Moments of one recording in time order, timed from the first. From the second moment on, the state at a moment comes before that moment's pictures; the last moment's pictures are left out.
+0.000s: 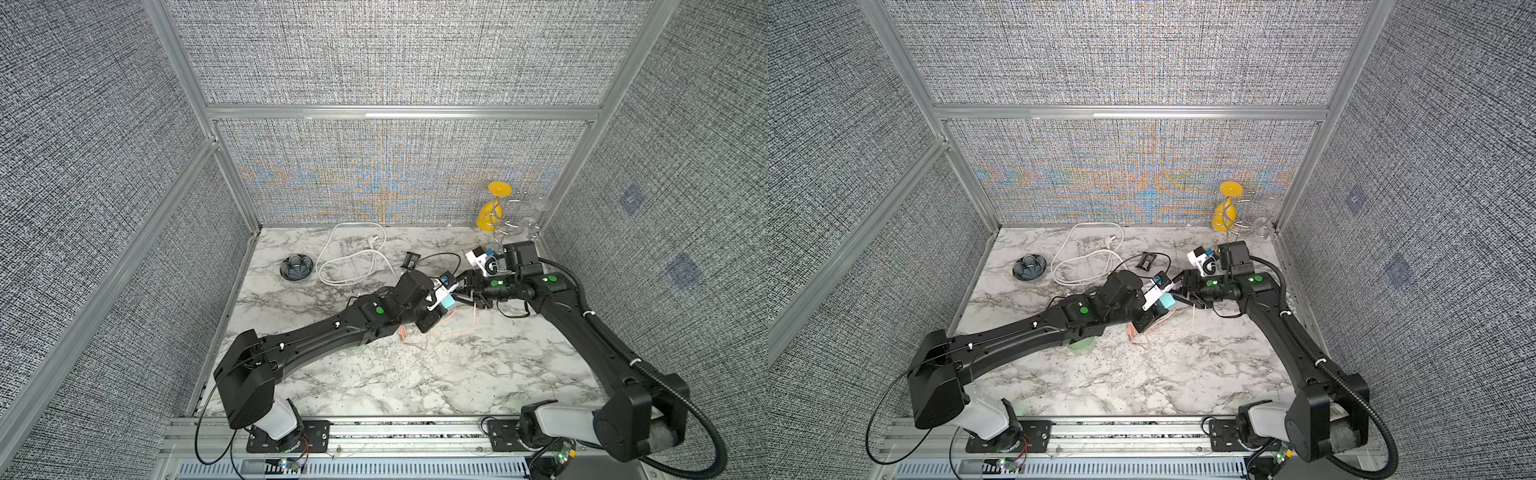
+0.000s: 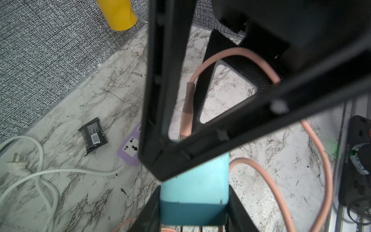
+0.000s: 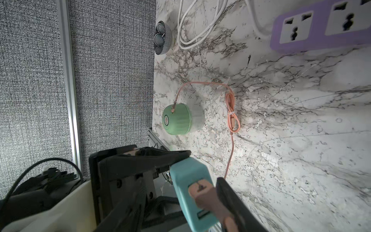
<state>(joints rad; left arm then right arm) -1.03 1.56 1.23 -0.30 0.01 0.07 0.23 1.30 1.11 -0.69 -0.87 0.57</state>
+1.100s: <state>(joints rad) -1.03 1.52 1.24 -0.33 0.05 0.04 0.26 1.29 1.07 -0.67 -0.98 0.51</state>
